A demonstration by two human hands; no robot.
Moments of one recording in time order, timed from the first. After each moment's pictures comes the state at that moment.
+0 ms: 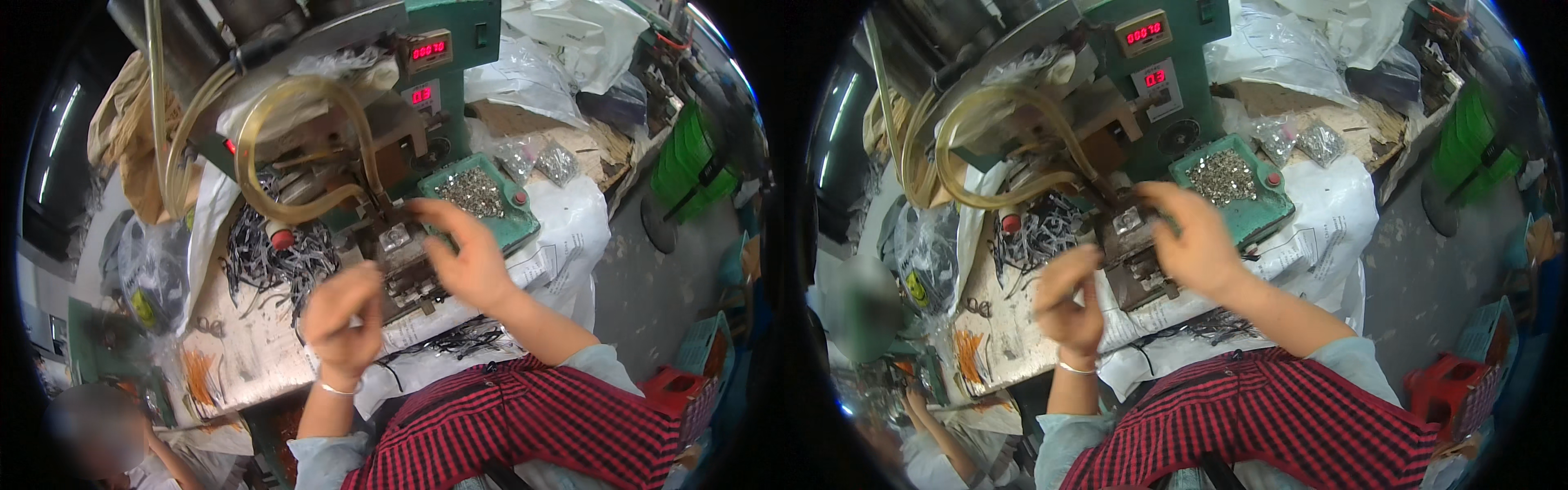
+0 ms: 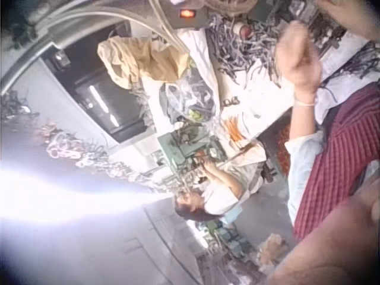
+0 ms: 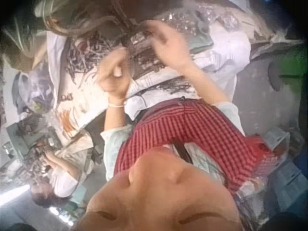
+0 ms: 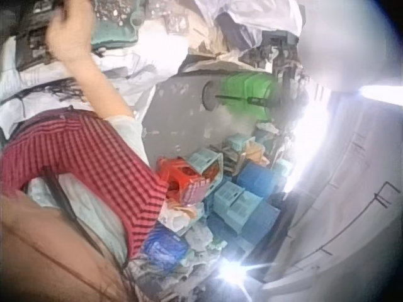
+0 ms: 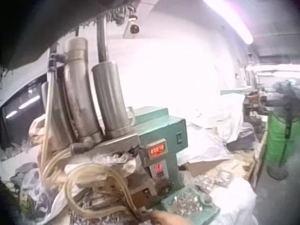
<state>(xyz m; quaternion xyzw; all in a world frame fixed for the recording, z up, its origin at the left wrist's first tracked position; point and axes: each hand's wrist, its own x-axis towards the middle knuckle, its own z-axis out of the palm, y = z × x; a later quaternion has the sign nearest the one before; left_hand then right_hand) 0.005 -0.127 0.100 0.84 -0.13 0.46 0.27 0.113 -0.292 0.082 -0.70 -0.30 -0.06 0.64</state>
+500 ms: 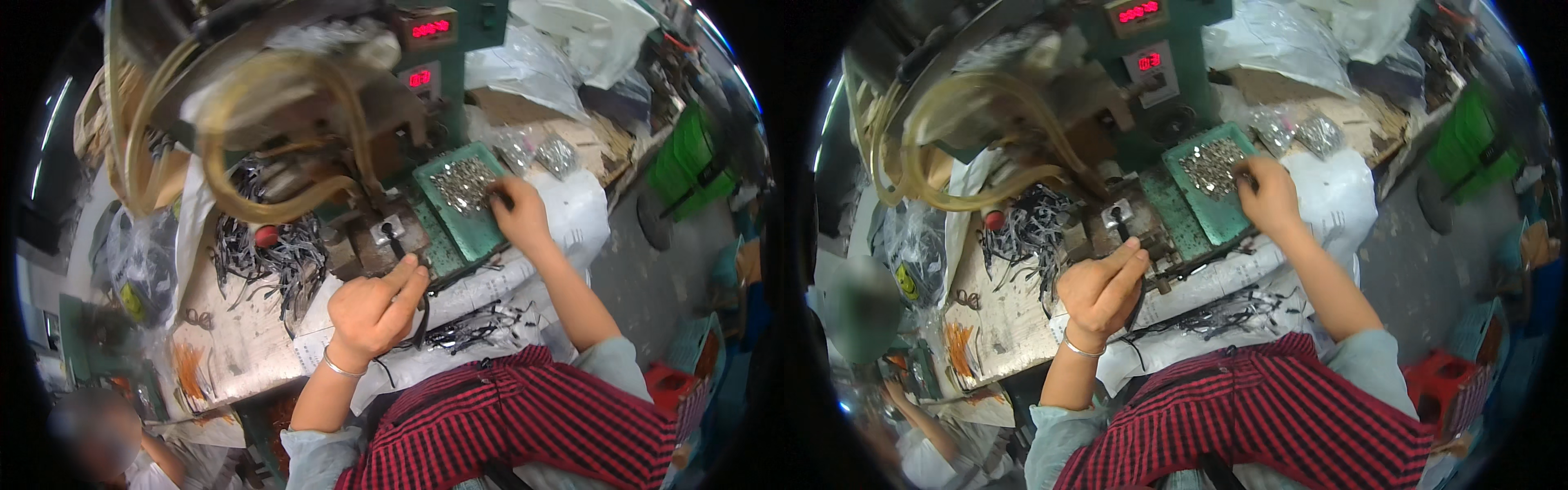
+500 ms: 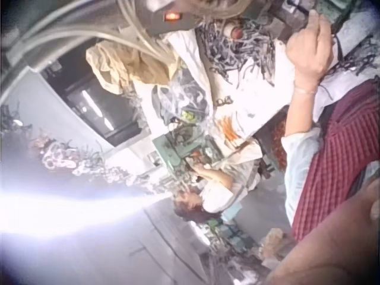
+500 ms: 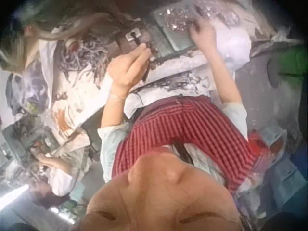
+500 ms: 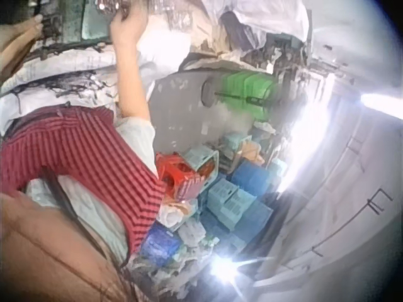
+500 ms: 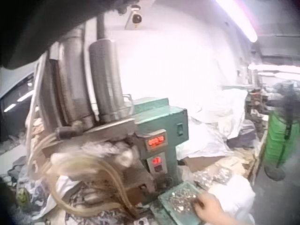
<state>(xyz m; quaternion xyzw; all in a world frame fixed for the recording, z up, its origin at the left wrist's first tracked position) 0.034 -0.142 0.078 0.85 -0.25 0.45 0.12 0.201 -0.380 -0.004 -0.88 -0.22 -0.13 0.41</state>
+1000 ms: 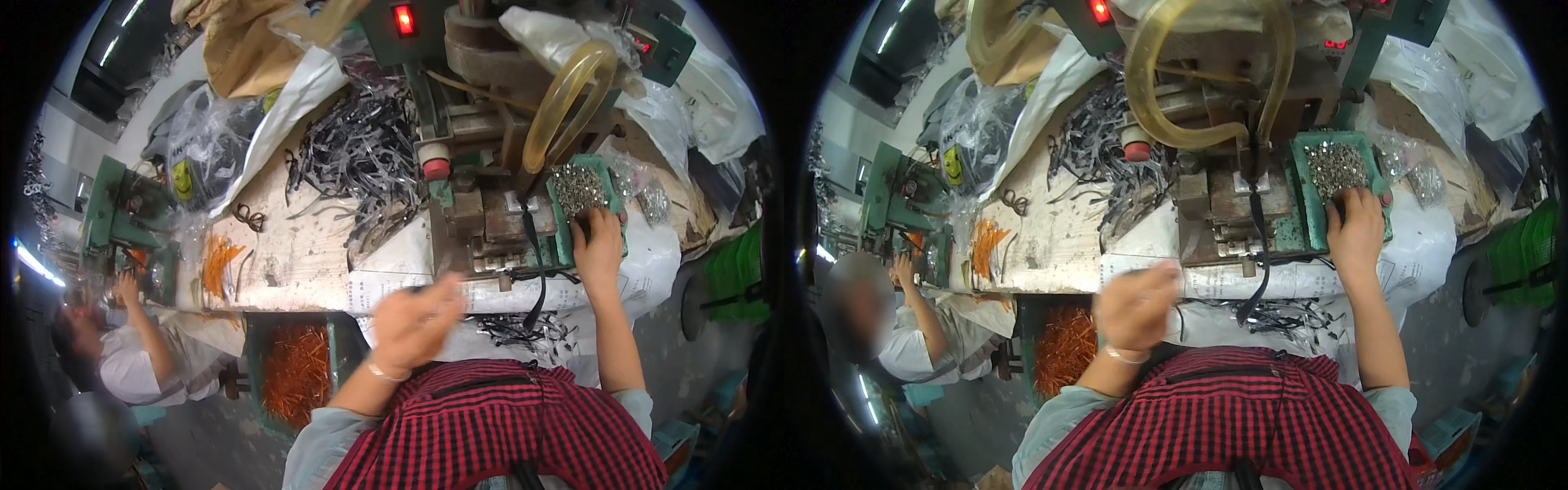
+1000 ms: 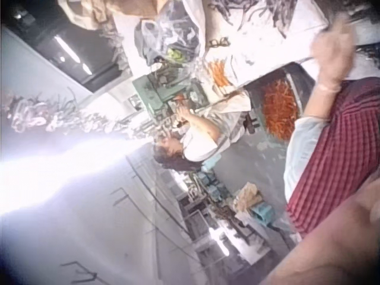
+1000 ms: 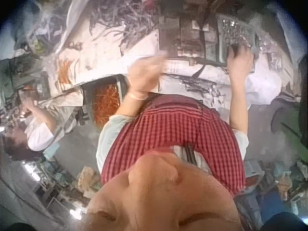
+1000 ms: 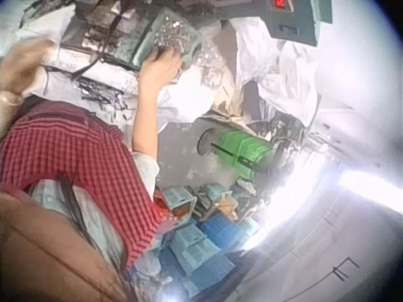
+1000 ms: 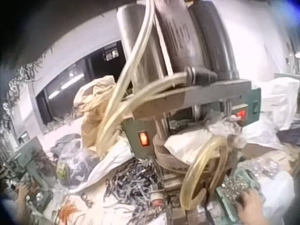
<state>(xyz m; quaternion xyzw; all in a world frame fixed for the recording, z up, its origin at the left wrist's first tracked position) -0.068 -0.125 0.054 0.90 -0.06 0.41 0.13 0.174 -0.348 -0.018 -0.90 -0.28 -0.21 0.27</state>
